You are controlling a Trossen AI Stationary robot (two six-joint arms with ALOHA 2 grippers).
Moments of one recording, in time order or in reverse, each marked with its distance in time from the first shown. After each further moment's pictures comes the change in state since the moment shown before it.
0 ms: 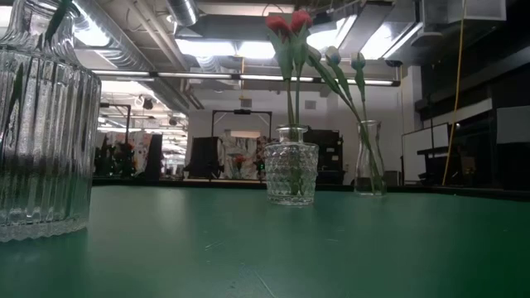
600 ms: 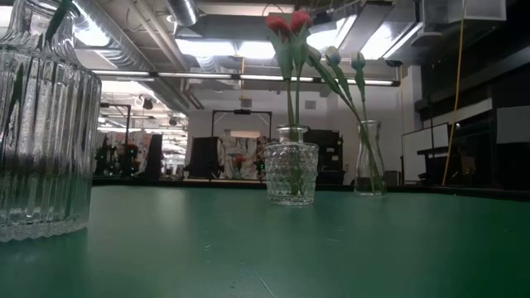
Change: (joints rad) left arm 0.000 0.000 0.000 0.001 -0.022 -0.006; right arm 0.000 -0.020 0.001 -0.004 0.009 -0.081
